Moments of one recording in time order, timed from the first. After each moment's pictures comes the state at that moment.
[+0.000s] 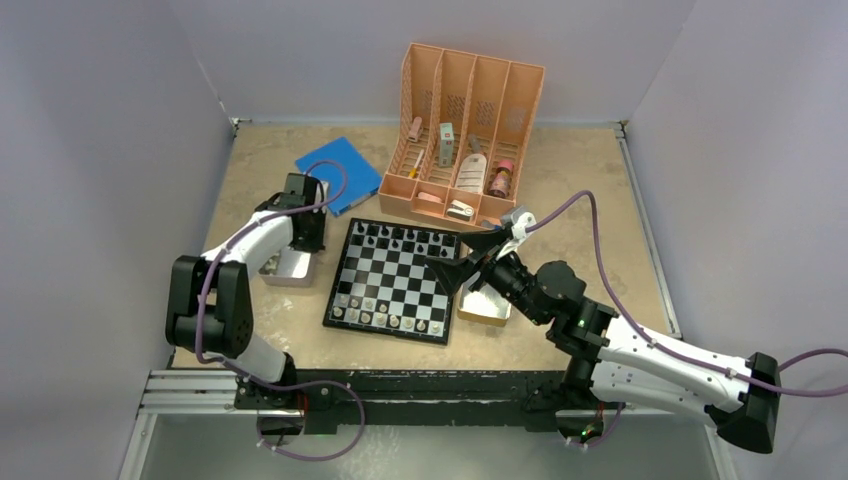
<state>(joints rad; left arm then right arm) -0.14 1.56 0.98 -0.53 -0.10 -0.04 1.06 0.80 0.62 0.25 0.24 0.34</state>
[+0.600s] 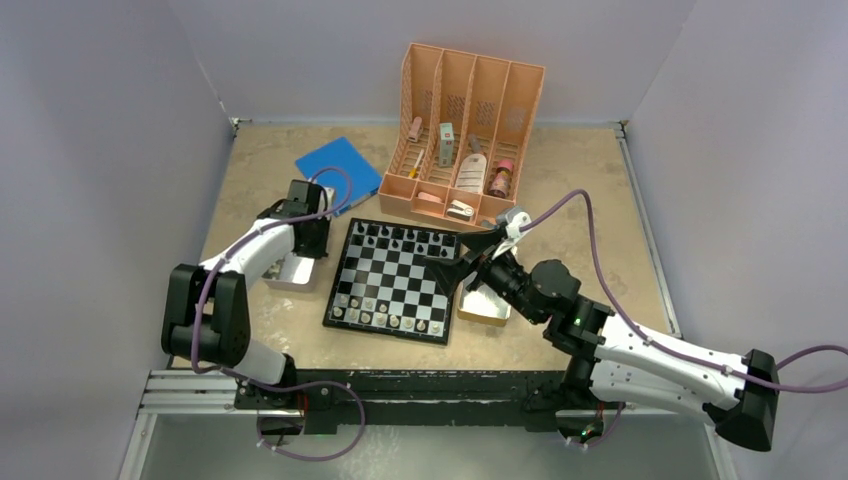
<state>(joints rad) -0.17 1.50 0.92 -0.52 -0.09 -0.03 1.06 0.81 0.62 0.25 0.25 0.34</state>
